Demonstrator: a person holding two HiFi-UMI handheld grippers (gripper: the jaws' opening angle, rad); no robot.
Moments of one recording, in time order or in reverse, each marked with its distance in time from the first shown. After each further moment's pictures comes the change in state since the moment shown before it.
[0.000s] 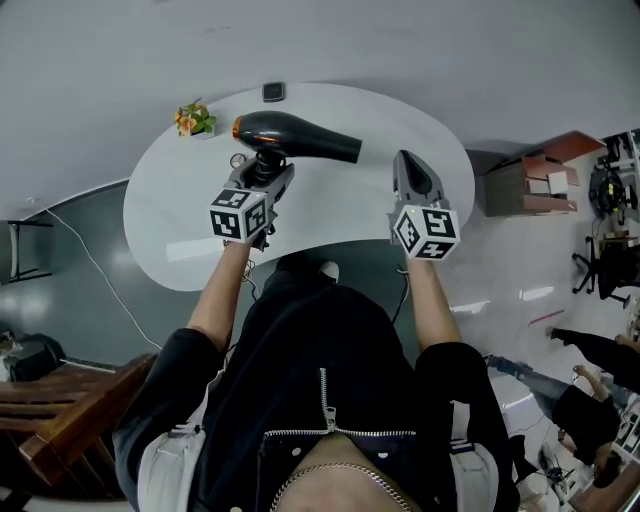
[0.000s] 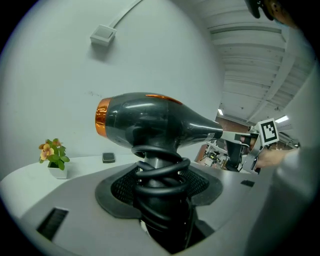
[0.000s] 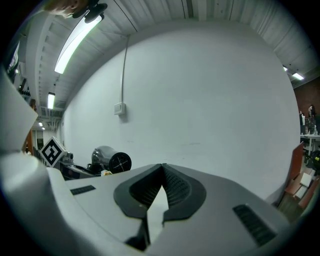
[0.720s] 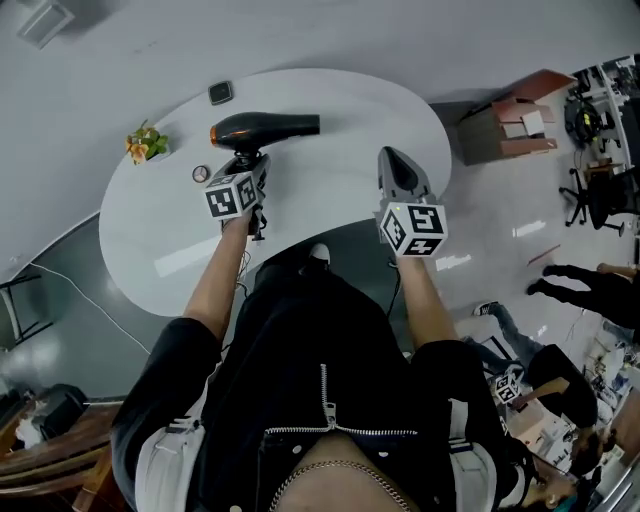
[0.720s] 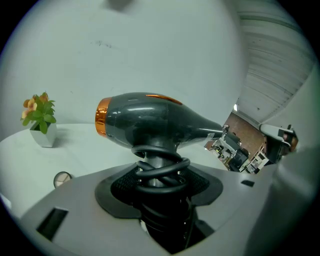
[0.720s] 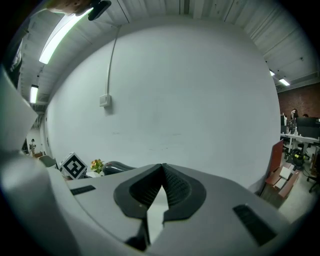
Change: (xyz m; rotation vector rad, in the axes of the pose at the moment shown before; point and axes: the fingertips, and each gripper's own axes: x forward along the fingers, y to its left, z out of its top) left arm 0.090 0.037 -0.074 -0.169 0.215 0.064; right arm -0.035 -0.029 -0.027 0.033 0.085 -0.167
